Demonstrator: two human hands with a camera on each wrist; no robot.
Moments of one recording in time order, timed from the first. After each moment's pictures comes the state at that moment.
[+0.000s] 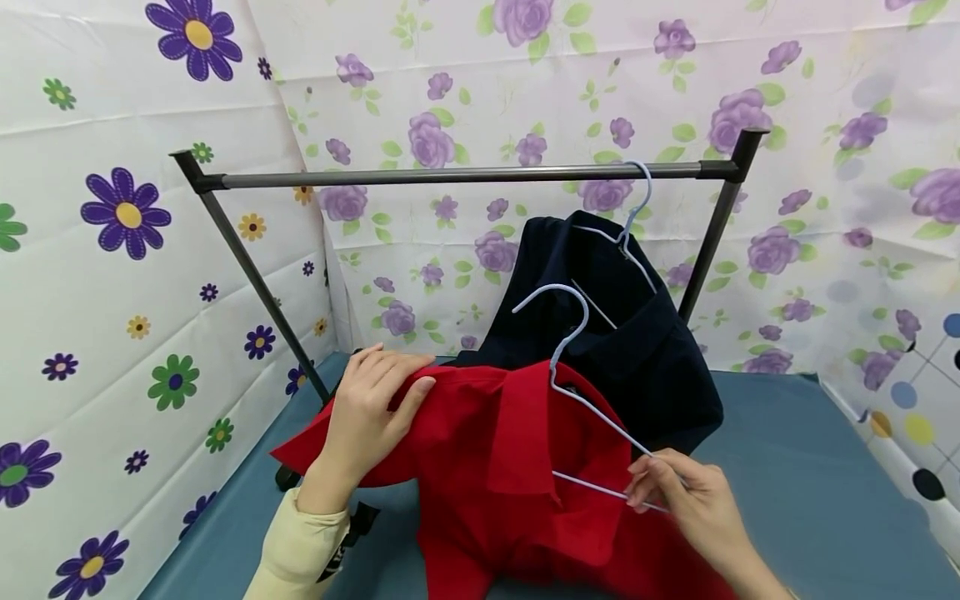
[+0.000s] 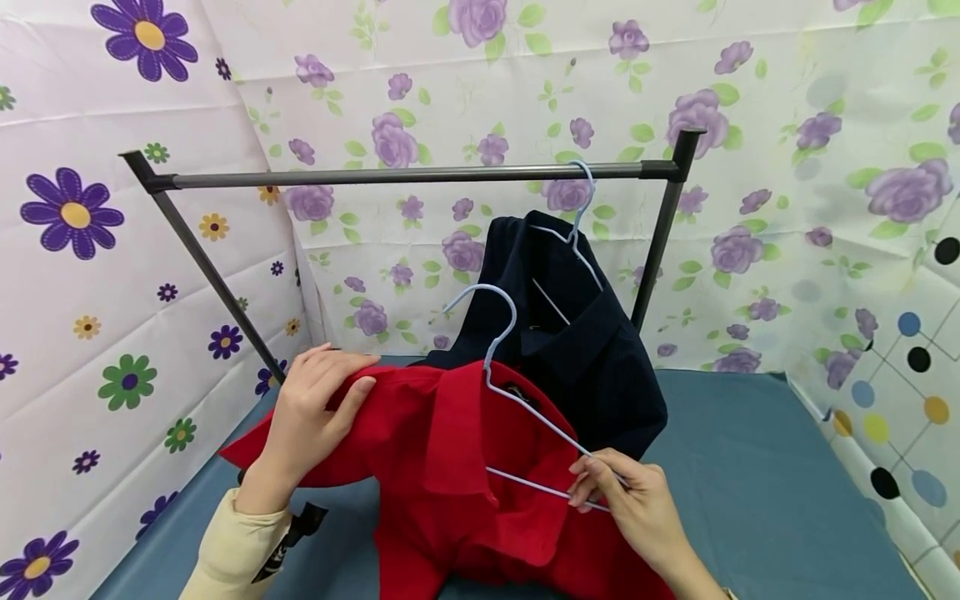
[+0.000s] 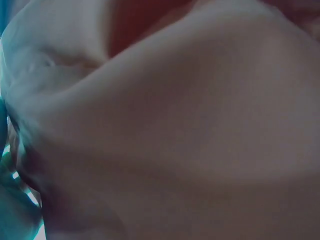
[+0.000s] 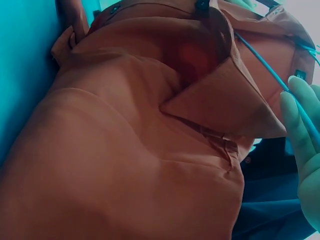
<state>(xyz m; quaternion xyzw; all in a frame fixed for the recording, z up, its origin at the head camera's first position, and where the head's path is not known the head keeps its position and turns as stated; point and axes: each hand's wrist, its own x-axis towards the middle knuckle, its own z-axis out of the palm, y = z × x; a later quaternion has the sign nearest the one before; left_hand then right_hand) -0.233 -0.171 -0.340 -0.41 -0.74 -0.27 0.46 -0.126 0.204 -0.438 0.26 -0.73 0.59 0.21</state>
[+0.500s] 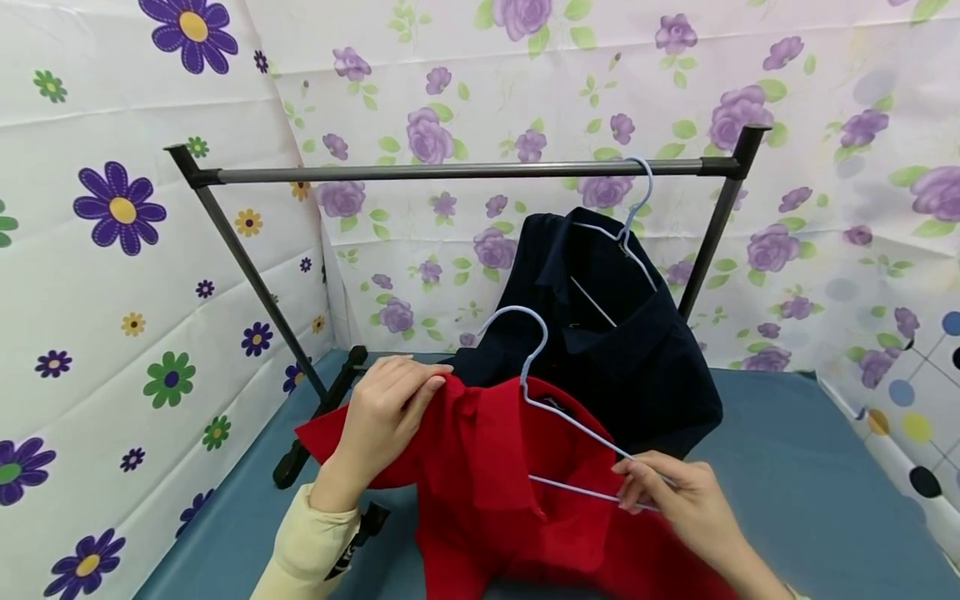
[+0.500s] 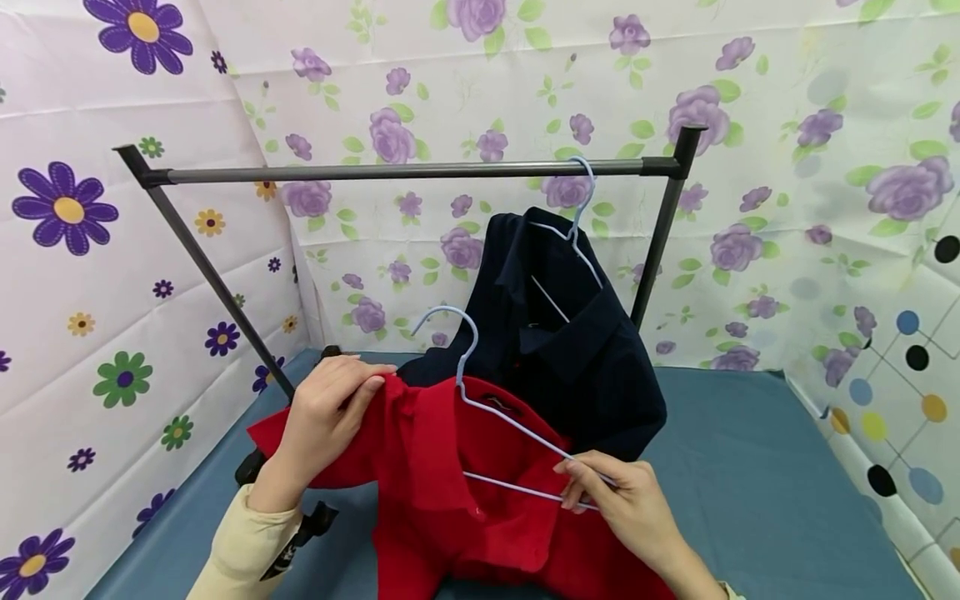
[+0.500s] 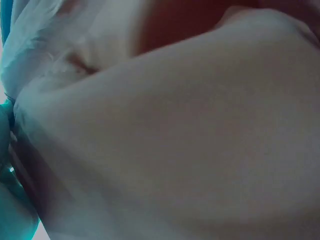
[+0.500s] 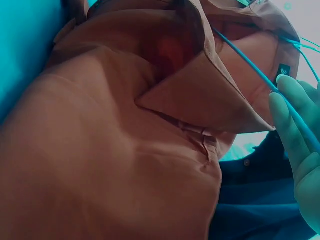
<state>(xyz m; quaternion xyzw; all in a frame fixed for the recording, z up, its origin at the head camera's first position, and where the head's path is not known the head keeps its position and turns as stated) -0.235 -0.160 -0.346 -0.46 -0.72 -0.30 0.44 -0.128 0.199 -0.434 0.30 -0.75 0.56 0.20</state>
